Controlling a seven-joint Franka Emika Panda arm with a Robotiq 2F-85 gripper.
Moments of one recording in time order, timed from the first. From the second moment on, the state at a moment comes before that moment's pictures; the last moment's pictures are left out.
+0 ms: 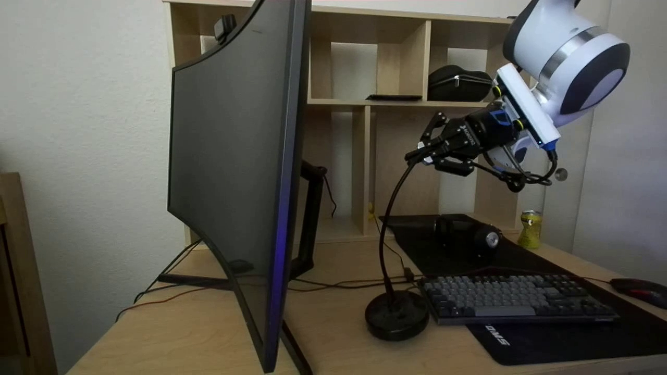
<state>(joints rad) -0.03 -0.05 -0.07 -2.38 1.26 1.78 -0.30</state>
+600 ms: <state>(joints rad) -0.03 -0.03 -0.08 -2.39 1.27 1.74 -0.38</state>
